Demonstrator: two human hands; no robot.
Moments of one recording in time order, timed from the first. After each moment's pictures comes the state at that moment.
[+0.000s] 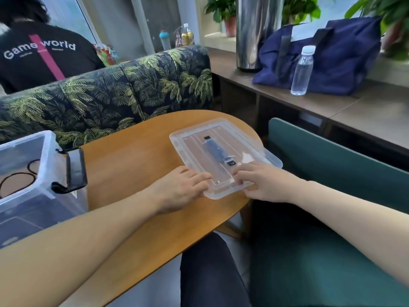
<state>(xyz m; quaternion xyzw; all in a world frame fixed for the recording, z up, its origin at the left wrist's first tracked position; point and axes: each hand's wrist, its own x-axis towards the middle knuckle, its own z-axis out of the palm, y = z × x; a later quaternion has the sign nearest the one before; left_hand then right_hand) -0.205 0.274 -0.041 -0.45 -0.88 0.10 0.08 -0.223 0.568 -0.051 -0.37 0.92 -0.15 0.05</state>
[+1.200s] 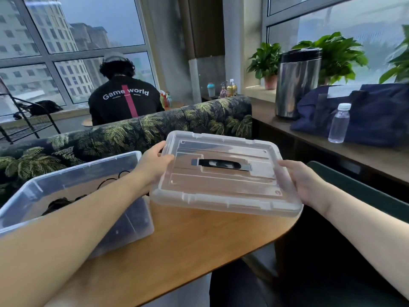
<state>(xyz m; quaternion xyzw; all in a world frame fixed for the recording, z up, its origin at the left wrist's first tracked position) -0.142 0.157 0.102 0.12 -0.86 -0.48 0.14 -0.219 0.505 0.036 0.12 0.62 -0.76 0.14</state>
